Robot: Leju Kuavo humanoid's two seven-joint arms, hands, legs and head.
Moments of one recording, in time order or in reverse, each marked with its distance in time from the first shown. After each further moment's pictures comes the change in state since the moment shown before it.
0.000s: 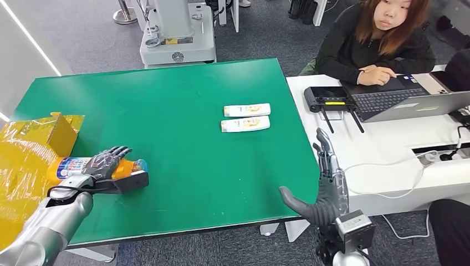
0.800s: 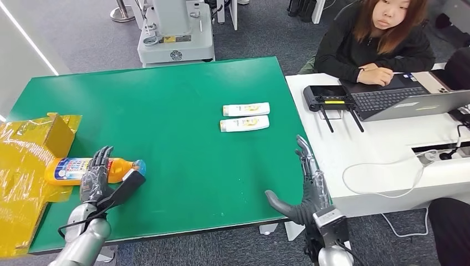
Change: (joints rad) left arm 0.254 -0.111 0.300 -0.160 0.239 0.528 -0.088; right arm -0.055 -0.020 0.067 0.166 -0.014 -0.034 -0.044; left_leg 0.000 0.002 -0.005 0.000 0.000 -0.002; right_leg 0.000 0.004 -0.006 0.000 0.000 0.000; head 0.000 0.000
